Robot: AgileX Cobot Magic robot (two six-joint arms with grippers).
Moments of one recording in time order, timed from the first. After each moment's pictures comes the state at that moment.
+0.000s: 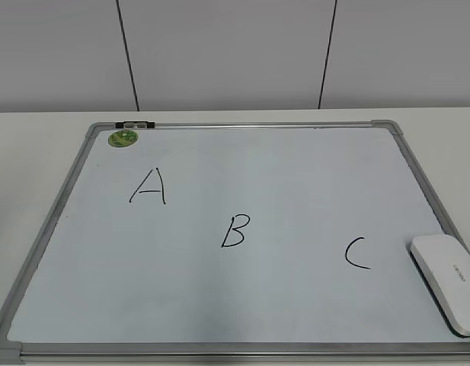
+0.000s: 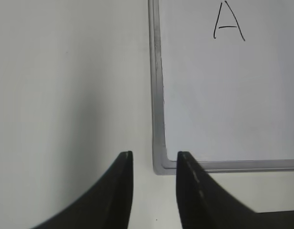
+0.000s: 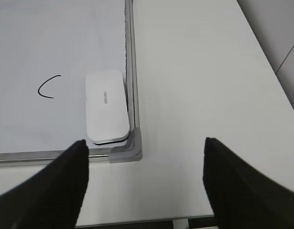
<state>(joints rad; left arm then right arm) -0.01 0.76 -0.86 -0.08 1.07 -0.03 0.01 -0.02 -0.50 -0.10 1.15 0.02</state>
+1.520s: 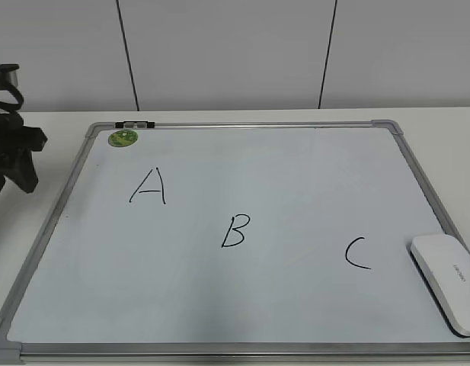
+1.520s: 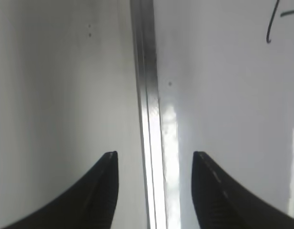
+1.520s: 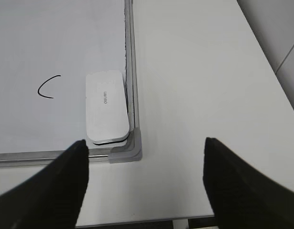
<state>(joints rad) -0.08 1.80 -1.31 -0.08 0.95 -0.03 0.01 -0.02 -0.50 -0.10 1.15 0.02</state>
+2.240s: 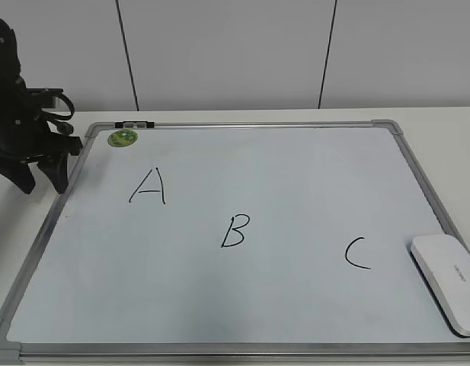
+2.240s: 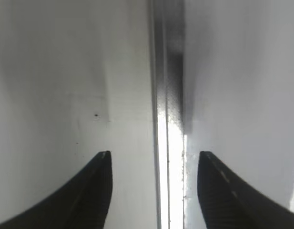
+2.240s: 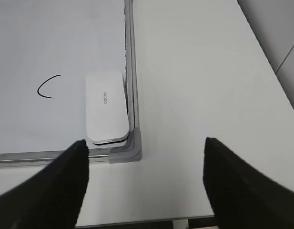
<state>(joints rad) -0.08 2.18 -1.67 -0.03 1.07 -0.08 0.01 -0.02 -0.50 -0.10 1.15 0.02</state>
